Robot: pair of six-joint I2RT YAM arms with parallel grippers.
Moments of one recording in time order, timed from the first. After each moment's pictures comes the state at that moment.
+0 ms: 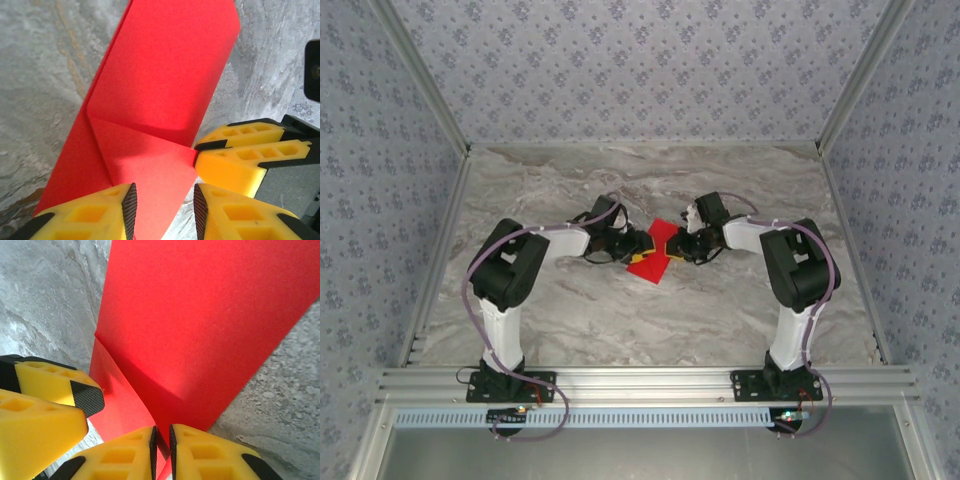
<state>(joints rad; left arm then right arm) -0.57 1.98 1.11 -0.02 0.62 -0.95 0.36 1.88 1.04 -0.25 -0.61 0.53</state>
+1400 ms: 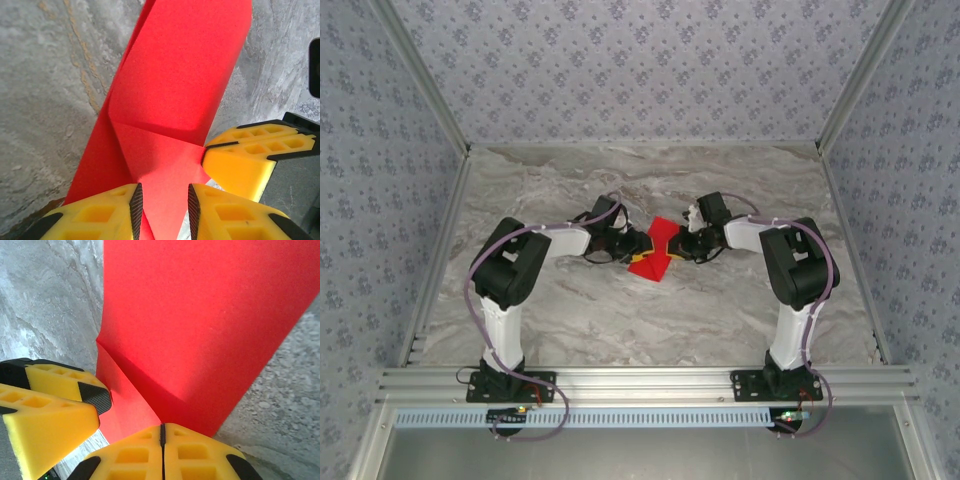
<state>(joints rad) -0.57 1.99 1.12 -0.03 0.61 -0.93 0.35 1.90 1.04 -0.21 -0.64 0.56</state>
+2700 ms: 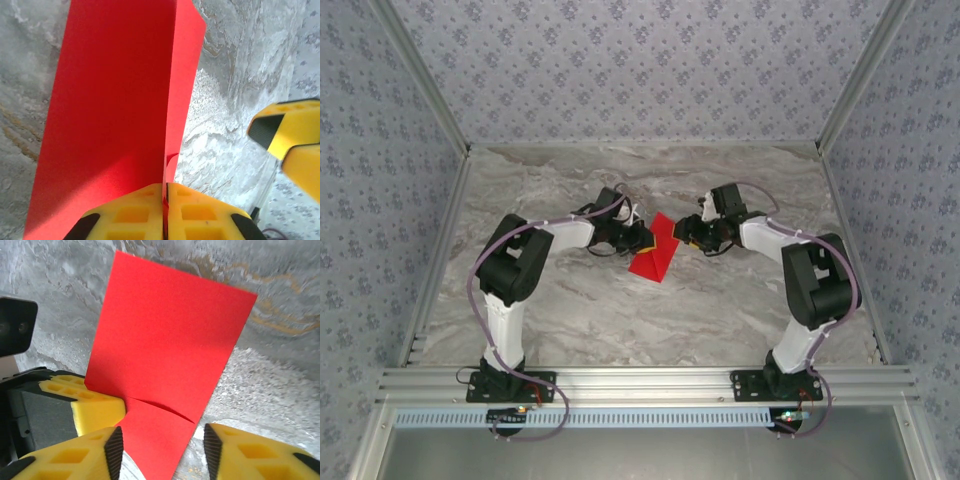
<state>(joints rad) -0.57 2.03 1.24 -0.11 0.66 -0.76 0.30 1.72 1.01 -0.24 -0.51 0.59</state>
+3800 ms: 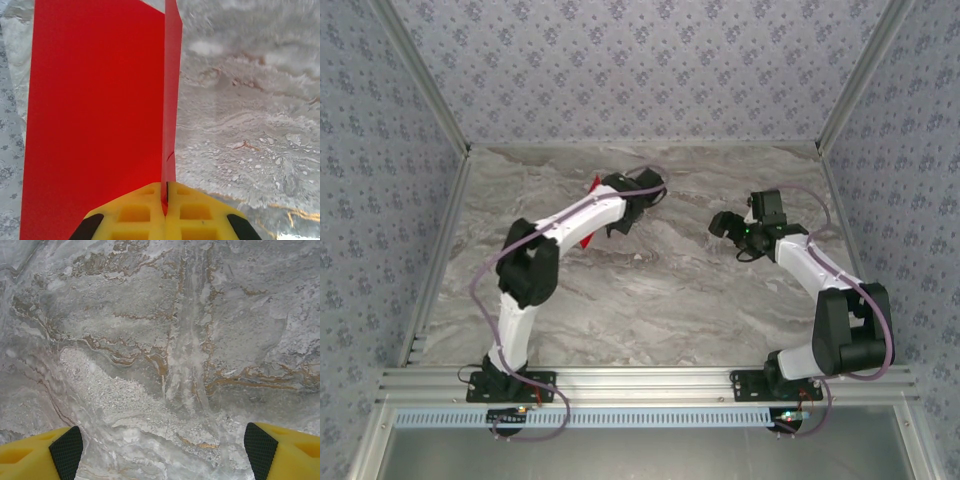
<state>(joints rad) -0.74 2.15 1.83 -1.14 -0.69 -0.31 0.14 1.41 0.86 -0.37 -0.22 0.59</state>
